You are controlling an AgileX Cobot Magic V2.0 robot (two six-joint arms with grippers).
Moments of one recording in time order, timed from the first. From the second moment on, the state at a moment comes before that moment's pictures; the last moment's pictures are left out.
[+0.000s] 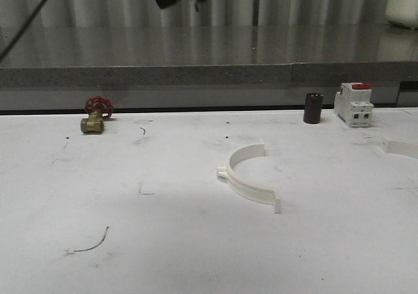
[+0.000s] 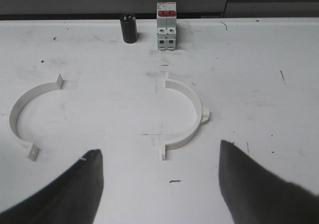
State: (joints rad) left arm -0.66 1.54 -1.52 -0.15 0.98 0.18; right arm 0.03 0.57 -0.59 0.01 0.62 0.08
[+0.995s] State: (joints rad) left arm -0.62 0.49 -0.59 -0.17 0.75 0.25; right arm 0.03 0.57 -0.59 0.01 0.62 0.08
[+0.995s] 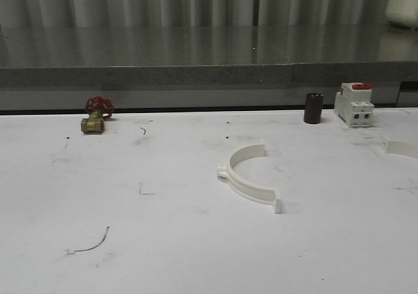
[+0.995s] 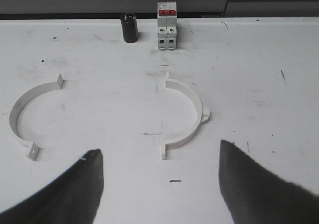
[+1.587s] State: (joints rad) left arm -0.62 0.49 -0.58 -0.17 0.75 0.25; right arm 0.03 0.74 -0.73 0.01 0.79 0.08
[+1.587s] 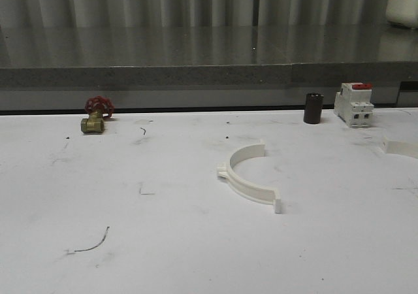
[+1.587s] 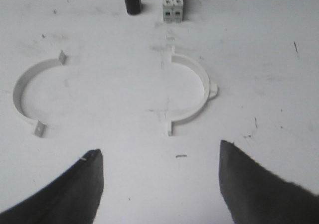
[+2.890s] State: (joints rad) left arm -0.62 0.49 -0.58 -0.17 0.75 0.25; right arm -0.12 1.82 -1.16 0.00 0.73 0.00
